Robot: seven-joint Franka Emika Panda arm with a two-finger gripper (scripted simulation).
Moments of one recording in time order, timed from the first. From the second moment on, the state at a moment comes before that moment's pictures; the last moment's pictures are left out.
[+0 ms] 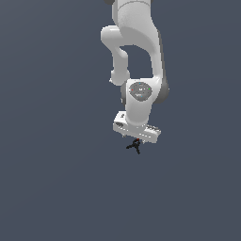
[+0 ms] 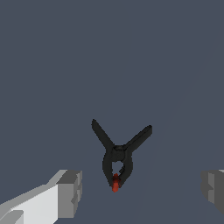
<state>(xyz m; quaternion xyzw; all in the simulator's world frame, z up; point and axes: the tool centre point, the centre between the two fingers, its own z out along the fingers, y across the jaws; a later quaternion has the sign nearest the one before) 0.003 0.065 0.090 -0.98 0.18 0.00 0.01</state>
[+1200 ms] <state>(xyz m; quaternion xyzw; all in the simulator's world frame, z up) -0.001 0.080 0.040 -0.97 0.24 0.00 0.00</state>
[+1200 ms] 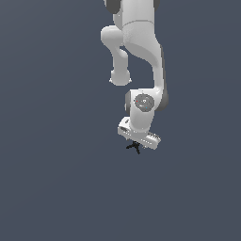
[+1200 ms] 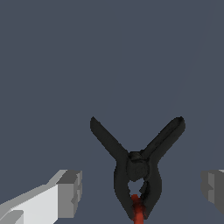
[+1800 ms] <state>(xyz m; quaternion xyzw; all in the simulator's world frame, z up) -0.001 0.081 0.014 -0.97 0.24 0.00 0.00</state>
